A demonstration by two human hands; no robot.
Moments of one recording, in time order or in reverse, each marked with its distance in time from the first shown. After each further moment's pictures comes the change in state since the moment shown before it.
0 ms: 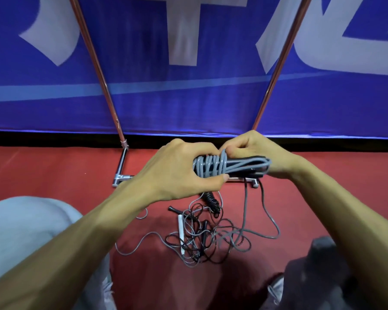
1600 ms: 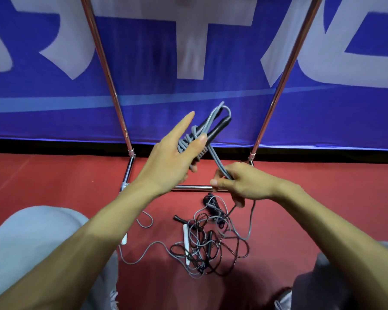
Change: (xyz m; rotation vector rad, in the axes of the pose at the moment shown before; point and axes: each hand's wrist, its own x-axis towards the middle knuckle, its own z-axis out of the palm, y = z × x) left_hand 0.006 0.006 -0.024 -0.558 0.163 -0.413; right_hand 0.014 0.012 0.029 -0.334 -0.070 0.256
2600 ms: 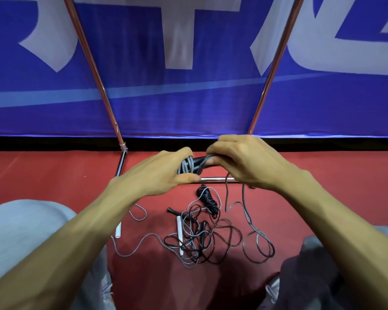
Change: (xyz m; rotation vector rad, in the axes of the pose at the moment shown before) left_hand 0.012 -0.032 0.003 0.830 -0.417 -0.002; right_hand -0.032 -0.015 -0.020 -0.598 0.444 -0.440
